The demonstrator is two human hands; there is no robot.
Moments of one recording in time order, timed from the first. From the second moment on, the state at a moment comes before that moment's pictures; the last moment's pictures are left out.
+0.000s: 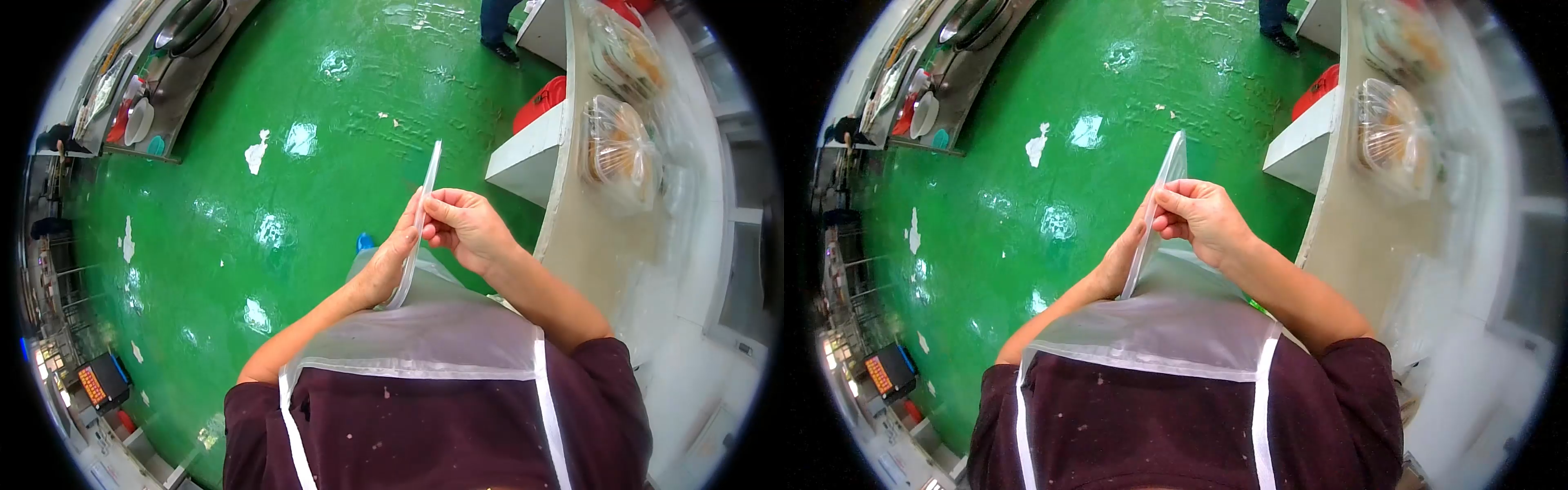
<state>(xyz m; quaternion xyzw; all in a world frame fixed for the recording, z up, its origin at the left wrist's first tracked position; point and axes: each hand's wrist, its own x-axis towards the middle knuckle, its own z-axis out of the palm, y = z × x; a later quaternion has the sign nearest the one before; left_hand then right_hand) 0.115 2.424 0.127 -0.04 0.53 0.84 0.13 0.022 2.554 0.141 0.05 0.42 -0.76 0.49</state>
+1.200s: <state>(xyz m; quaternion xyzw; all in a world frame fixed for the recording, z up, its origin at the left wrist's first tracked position) 0.301 2.063 0.116 -0.20 0.04 0.98 0.00 0.112 2.361 0.201 -0.57 0.70 -0.43 0.01</state>
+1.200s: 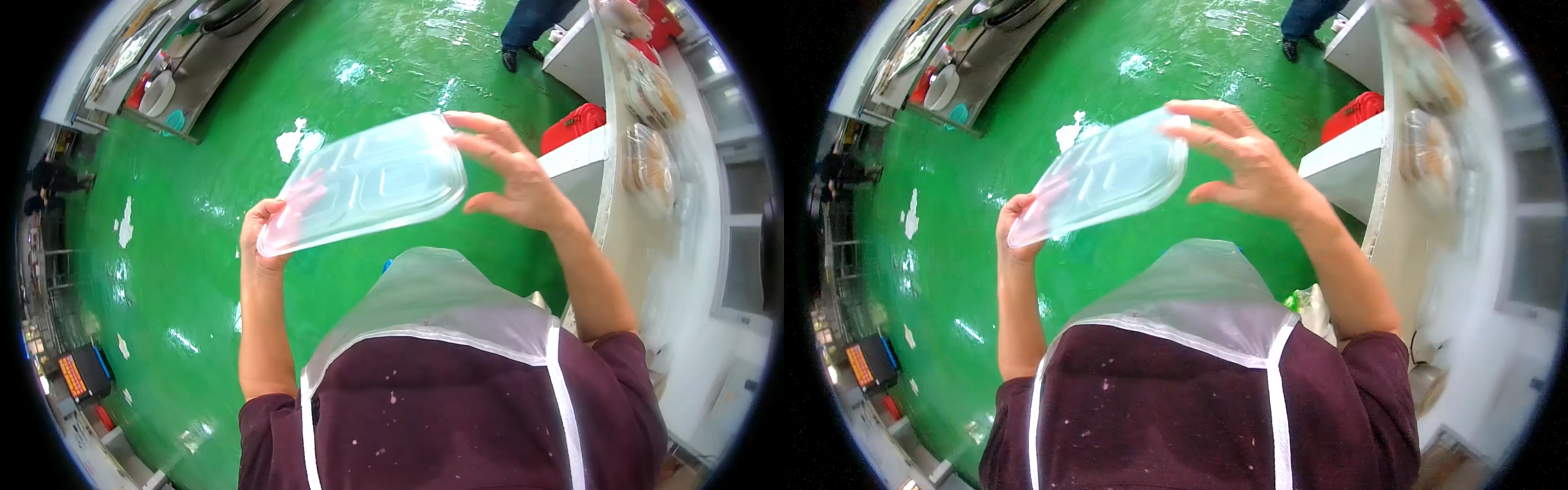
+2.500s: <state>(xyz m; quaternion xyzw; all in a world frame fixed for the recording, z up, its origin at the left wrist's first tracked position) 0.212 2.194 0.155 0.07 0.86 0.47 -0.21 0.161 2.378 0.218 -0.32 0.76 -0.52 0.23</state>
